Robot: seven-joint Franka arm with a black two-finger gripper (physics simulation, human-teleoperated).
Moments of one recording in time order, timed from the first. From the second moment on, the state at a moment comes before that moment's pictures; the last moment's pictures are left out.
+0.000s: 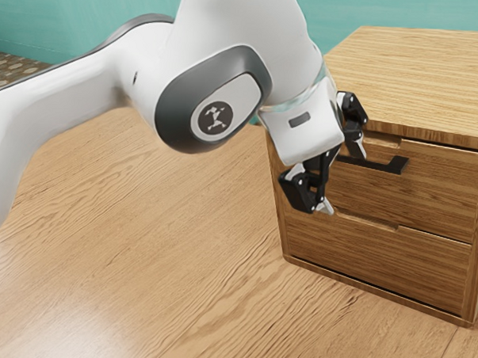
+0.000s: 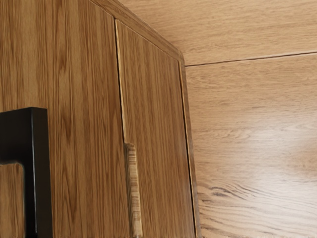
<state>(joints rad) -0.35 0.07 -0.01 -1.49 0.08 1.98 1.22</state>
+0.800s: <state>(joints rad) -0.33 0.14 -0.01 -1.45 0.08 1.98 1.21</state>
